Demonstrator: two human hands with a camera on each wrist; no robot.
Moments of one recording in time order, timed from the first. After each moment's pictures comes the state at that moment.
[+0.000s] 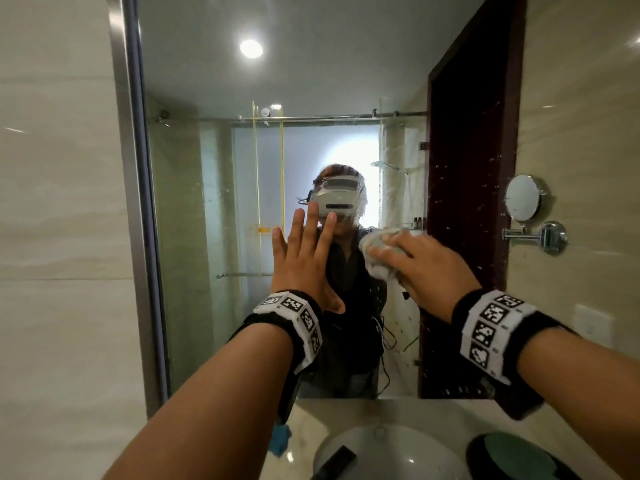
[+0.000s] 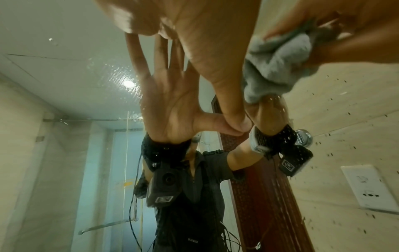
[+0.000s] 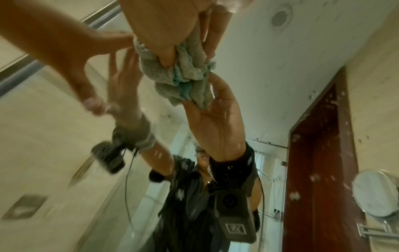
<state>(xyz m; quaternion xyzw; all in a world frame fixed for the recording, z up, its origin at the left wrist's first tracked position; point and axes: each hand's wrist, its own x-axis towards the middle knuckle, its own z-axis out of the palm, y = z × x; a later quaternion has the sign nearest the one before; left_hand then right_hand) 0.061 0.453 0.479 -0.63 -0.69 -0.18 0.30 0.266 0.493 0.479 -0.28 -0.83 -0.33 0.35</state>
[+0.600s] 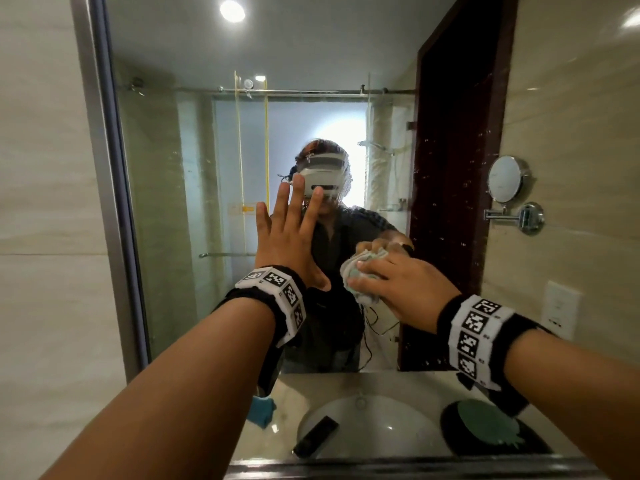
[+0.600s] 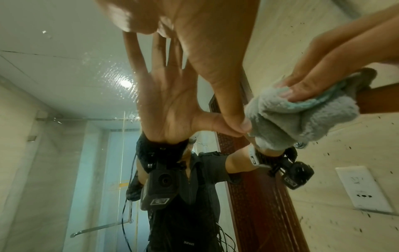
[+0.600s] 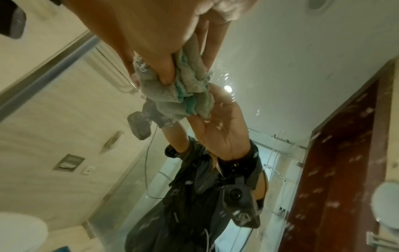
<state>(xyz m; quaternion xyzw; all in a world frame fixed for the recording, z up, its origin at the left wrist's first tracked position) 0.059 0.459 0.477 -0.63 -0.69 -0.19 0.31 0.268 0.488 0.440 -0.20 -0.87 -0.38 0.25</state>
